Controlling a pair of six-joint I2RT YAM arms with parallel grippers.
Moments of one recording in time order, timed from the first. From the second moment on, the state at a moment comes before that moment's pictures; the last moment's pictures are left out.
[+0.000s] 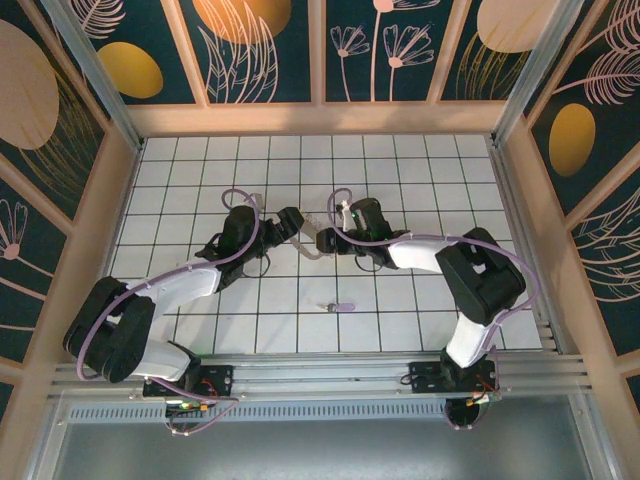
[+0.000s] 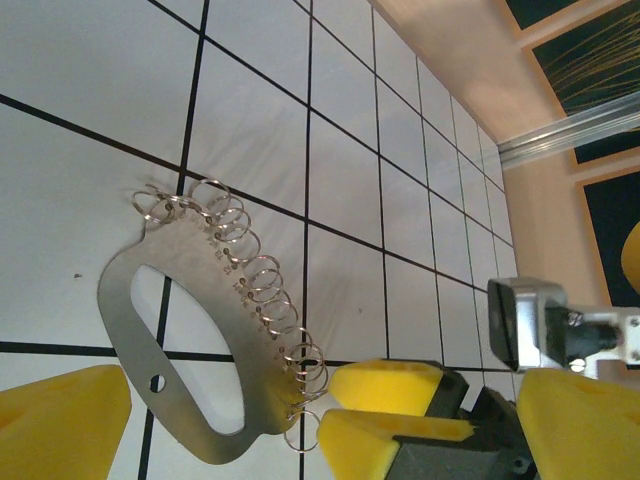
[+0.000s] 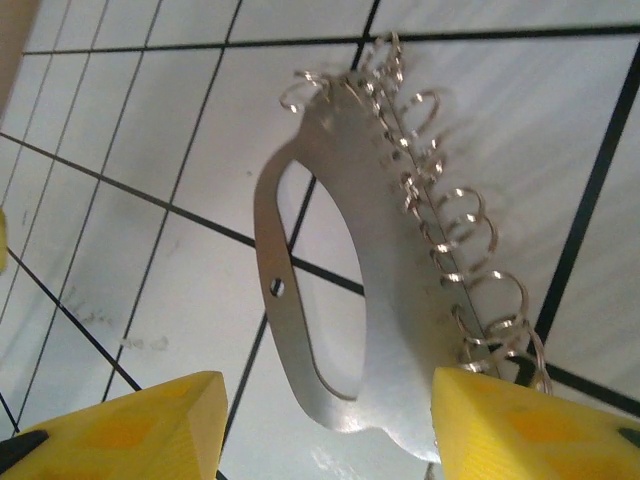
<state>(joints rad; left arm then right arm) -0.54 1.42 0.66 0.29 0.10 -0.98 0.61 1.75 0.87 0.19 -0.34 0.51</state>
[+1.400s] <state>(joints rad) -0.54 1.42 0.66 0.29 0.12 -0.98 0.66 1.76 0.82 0.21 -0.36 0.60</state>
